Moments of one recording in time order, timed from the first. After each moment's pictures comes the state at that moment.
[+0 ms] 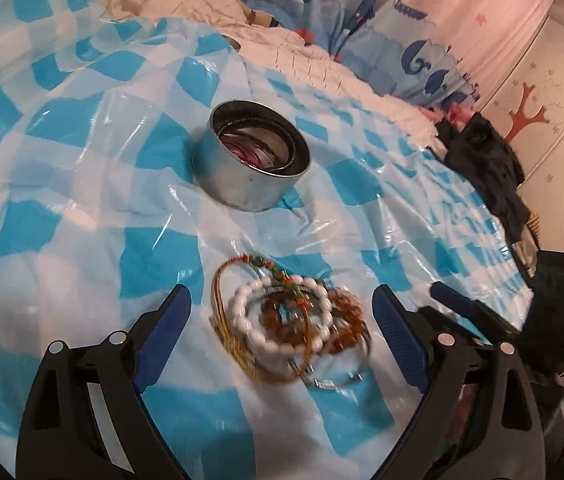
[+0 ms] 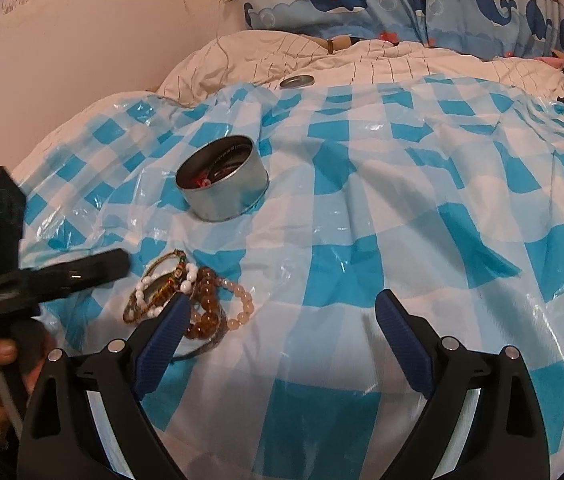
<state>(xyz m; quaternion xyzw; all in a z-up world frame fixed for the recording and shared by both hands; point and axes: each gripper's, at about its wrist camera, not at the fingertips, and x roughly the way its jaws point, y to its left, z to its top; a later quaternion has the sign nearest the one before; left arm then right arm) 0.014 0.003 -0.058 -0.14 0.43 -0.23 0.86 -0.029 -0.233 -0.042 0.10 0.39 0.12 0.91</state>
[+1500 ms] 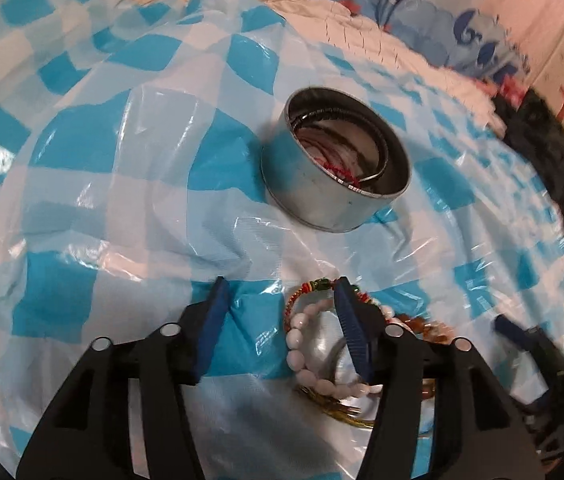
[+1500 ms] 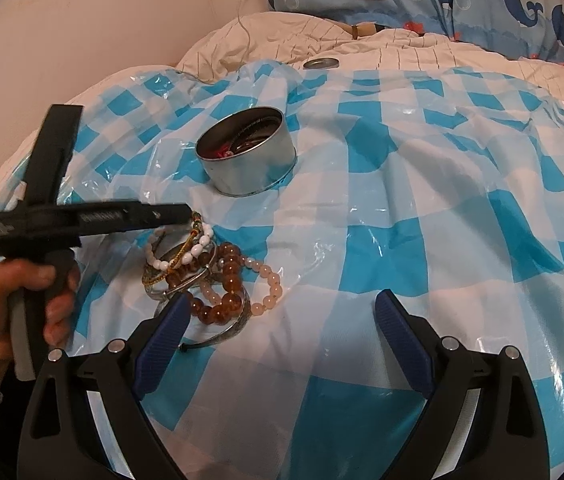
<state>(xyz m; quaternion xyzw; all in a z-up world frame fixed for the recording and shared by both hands) 0.068 0.013 -0.077 -0.07 0.49 -0.15 0.86 -0.027 -0.213 -0.056 0.07 0.41 0.15 0.90</state>
